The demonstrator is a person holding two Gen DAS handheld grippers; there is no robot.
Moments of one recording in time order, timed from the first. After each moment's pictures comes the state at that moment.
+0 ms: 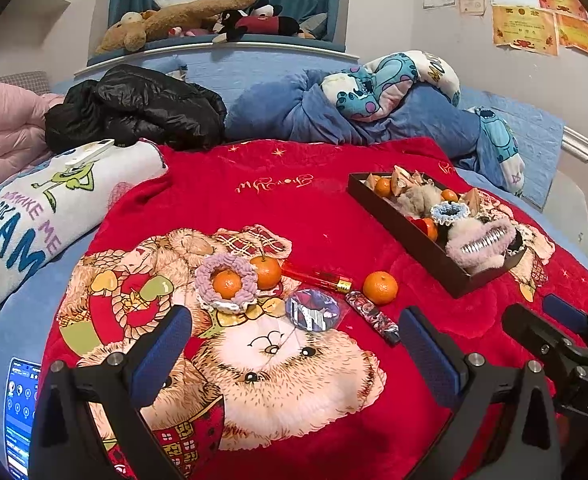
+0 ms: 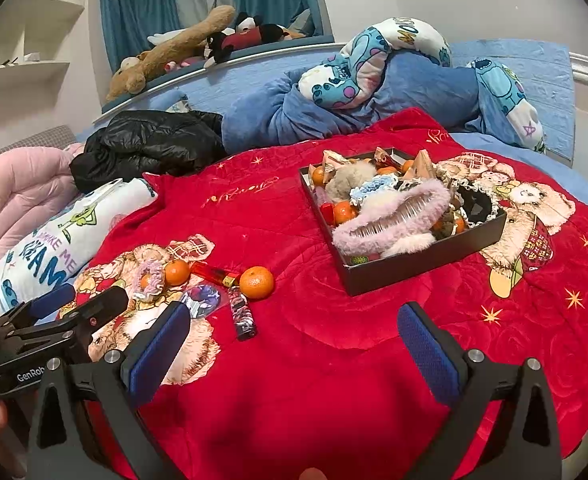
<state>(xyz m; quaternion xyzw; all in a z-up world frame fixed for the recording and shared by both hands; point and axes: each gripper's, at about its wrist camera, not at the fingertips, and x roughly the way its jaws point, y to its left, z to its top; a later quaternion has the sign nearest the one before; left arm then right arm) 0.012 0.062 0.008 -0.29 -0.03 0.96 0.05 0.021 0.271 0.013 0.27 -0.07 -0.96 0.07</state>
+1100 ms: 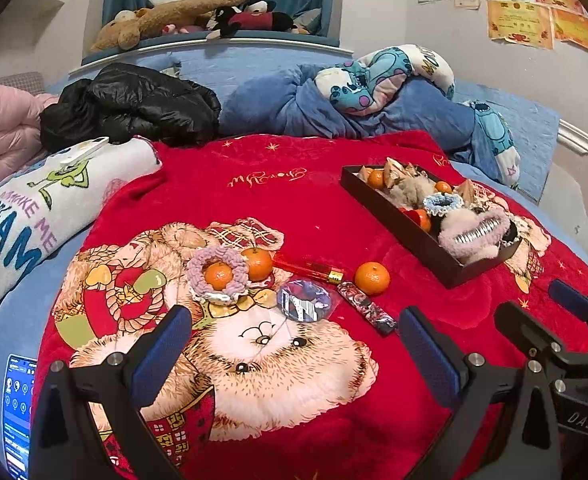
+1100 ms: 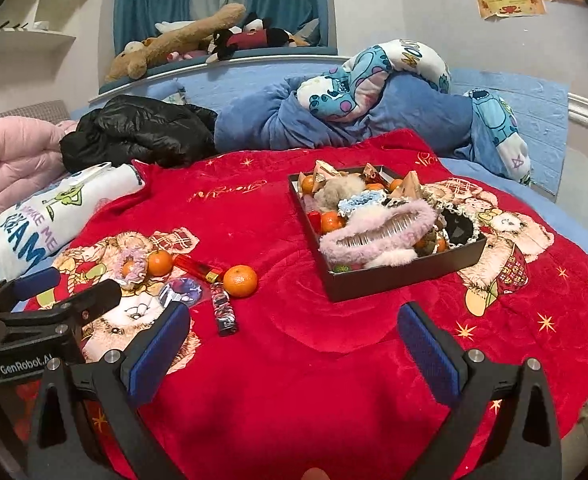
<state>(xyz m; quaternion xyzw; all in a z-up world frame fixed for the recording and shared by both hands) 0.015 0.069 0.005 -0.30 -0.02 0.95 0.06 0.029 0.260 0.015 0.26 -0.01 -0.97 0.04</state>
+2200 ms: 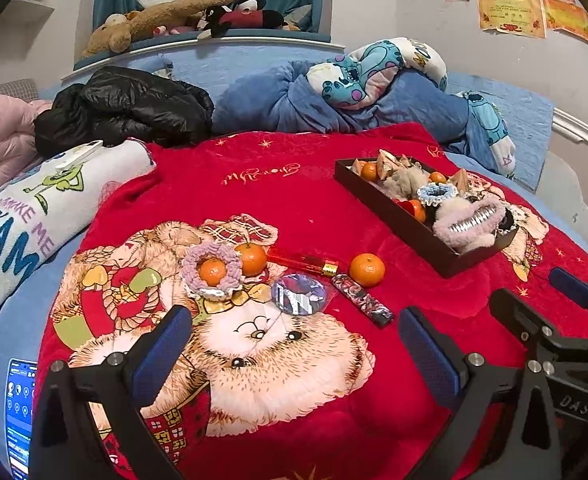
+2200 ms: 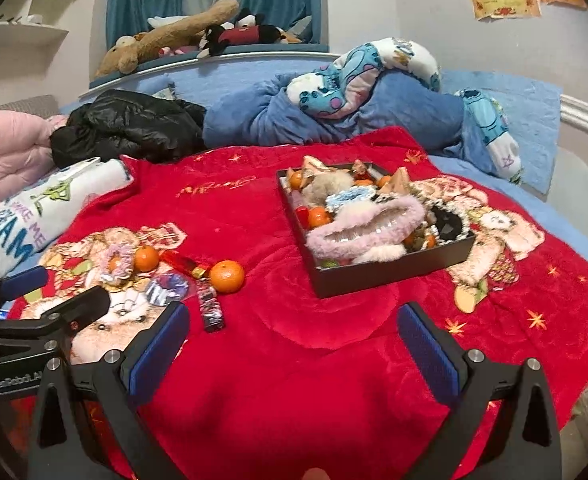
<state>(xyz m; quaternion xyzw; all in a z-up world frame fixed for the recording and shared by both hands) 0.018 0.073 0.003 -0.30 -0.01 0.95 0.07 0.027 0.262 0.013 0.26 0.00 -0.96 0.01</state>
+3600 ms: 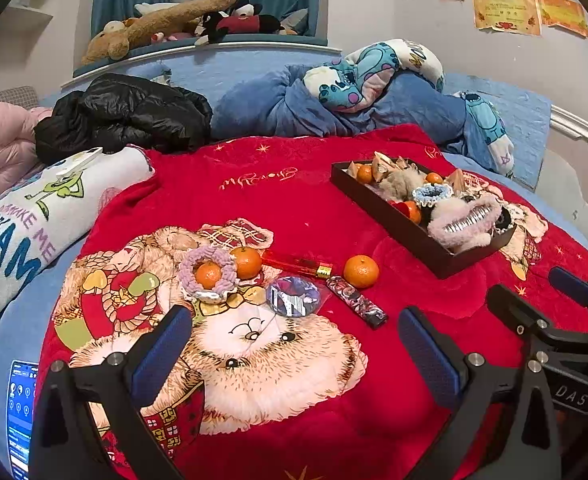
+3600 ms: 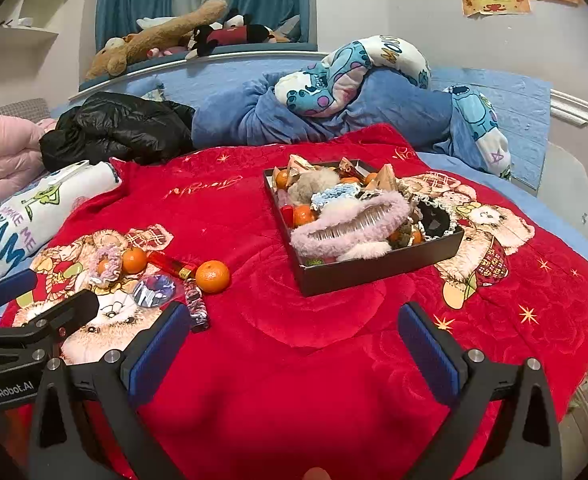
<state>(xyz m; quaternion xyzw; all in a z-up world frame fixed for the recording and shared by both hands) 0.023 0.084 0.005 -0.29 0.01 0.95 0.06 0.027 0.271 0.011 0.27 -0.01 -0.96 0.00</state>
